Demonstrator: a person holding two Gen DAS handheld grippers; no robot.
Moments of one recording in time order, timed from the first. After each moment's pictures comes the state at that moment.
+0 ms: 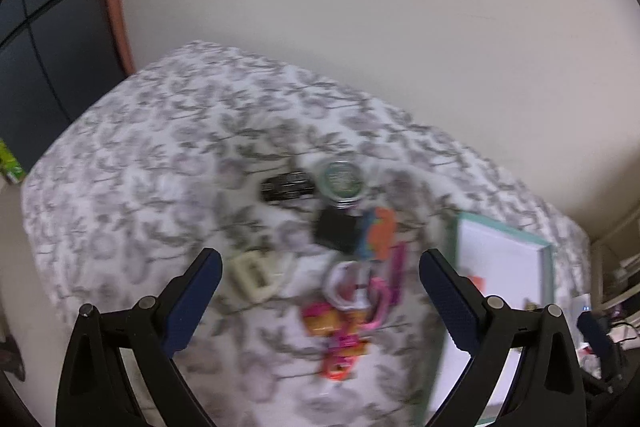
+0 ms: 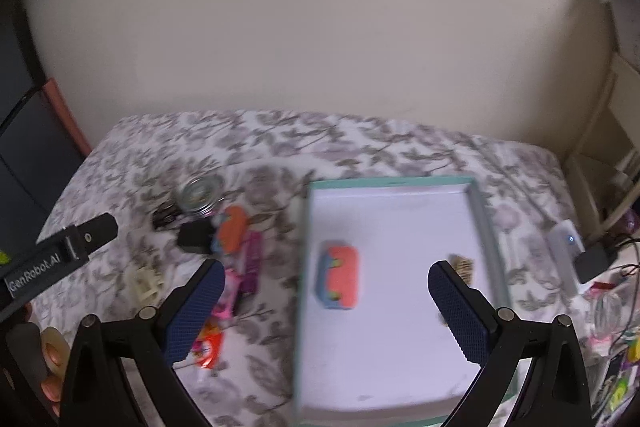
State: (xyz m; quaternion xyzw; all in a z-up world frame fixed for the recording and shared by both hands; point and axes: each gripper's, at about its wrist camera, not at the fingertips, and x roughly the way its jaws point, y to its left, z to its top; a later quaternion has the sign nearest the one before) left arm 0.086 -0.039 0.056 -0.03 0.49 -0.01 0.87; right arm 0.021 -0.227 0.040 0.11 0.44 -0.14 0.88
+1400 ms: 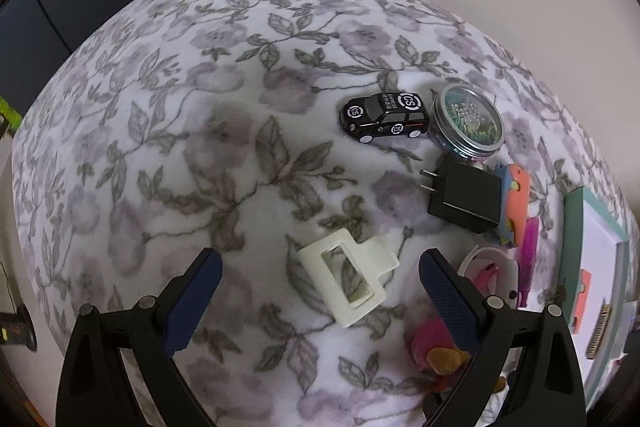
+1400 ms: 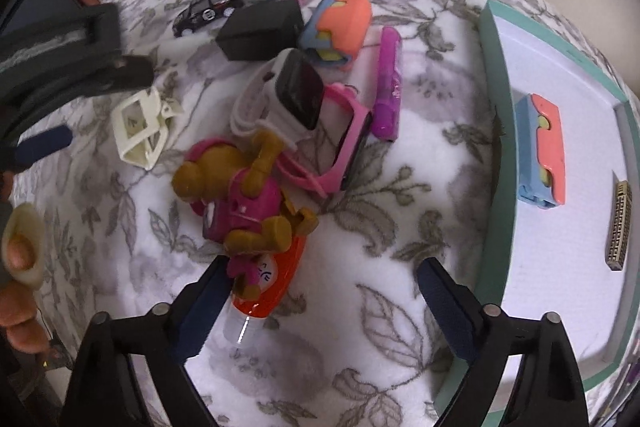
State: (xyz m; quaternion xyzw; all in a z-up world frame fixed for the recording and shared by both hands) left arm 0.138 0.020 -0.071 -0.04 0.58 0.03 0.81; right arm 0.075 -0.118 -0.117 0.07 0.63 -0.03 0.77
